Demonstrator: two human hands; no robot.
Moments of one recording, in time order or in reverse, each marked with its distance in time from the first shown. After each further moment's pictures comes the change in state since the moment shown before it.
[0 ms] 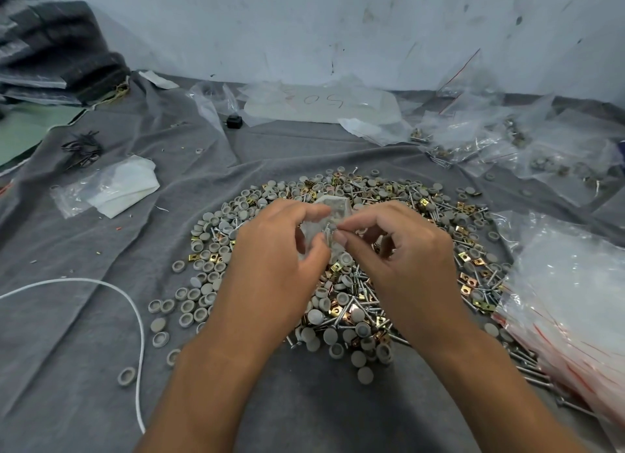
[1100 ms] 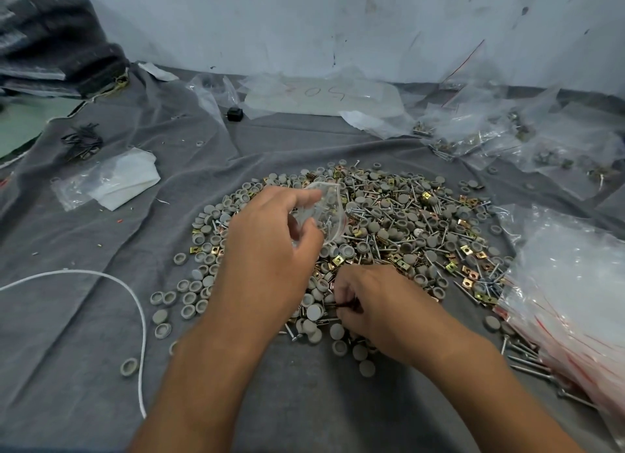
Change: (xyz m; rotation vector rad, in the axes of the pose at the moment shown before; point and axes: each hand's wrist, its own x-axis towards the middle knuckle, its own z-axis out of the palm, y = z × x) left_hand -0.001 0.001 -0.003 -0.005 0.060 -0.059; right_hand -0.024 0.016 0.006 -0.351 -0.808 0.194
